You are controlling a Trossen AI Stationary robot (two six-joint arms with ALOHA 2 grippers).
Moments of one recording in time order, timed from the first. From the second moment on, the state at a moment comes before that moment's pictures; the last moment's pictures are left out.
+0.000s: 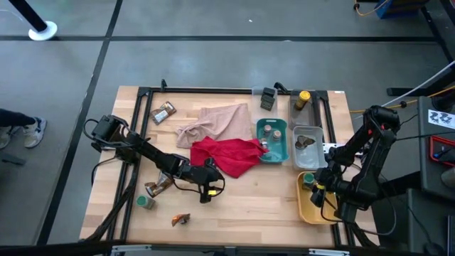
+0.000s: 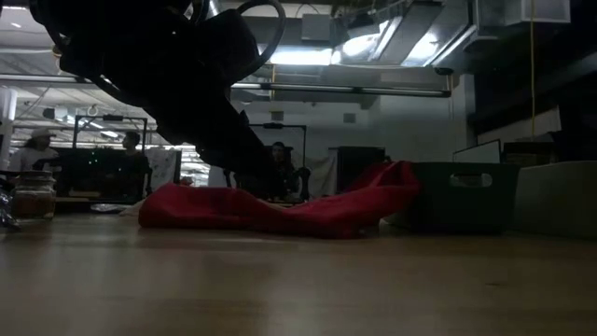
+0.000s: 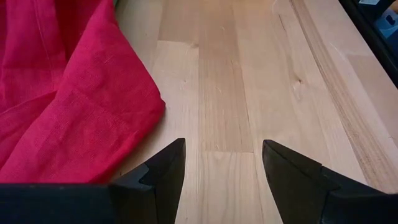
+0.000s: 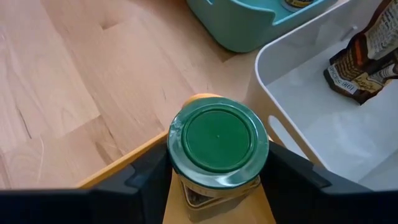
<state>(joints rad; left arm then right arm) -0.34 1.72 0.75 0.36 -0.20 -0.29 1.28 1.30 0.76 -1.21 0.58 1.93</state>
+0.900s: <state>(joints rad) -0.34 1.72 0.75 0.41 -0.20 -0.29 1.28 1.31 0.80 -1.19 0.24 1.93</state>
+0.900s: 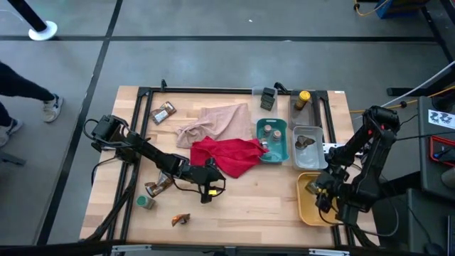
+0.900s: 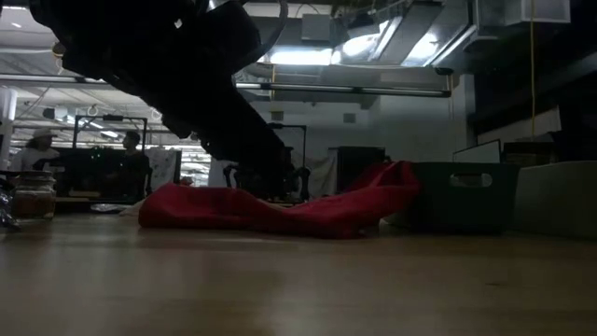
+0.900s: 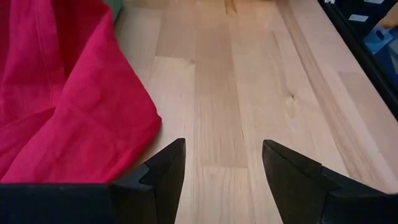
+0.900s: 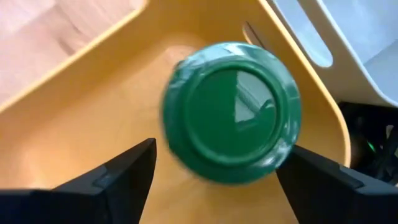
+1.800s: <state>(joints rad) -0.45 1.36 0.79 0.08 -0.11 -0.84 1.28 1.30 1.12 -1.23 0.38 1.82</state>
